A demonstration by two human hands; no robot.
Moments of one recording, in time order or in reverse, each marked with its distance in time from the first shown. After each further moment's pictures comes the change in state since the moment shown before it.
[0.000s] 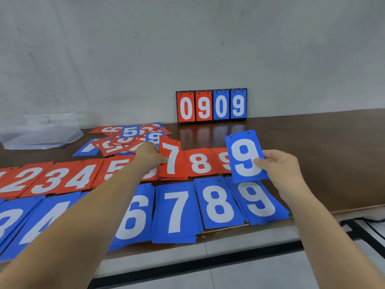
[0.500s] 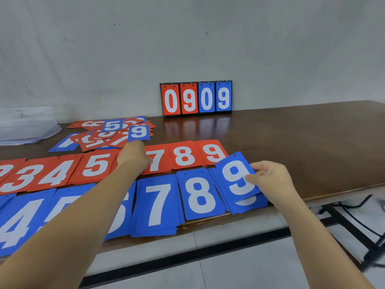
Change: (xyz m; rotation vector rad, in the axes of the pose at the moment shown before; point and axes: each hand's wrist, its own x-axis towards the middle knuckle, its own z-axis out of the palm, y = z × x) left_hand -0.003 -0.001 0.028 0.365 0.083 0.039; right_hand -0.018 0.033 -0.028 -0.405 -0.017 0.078
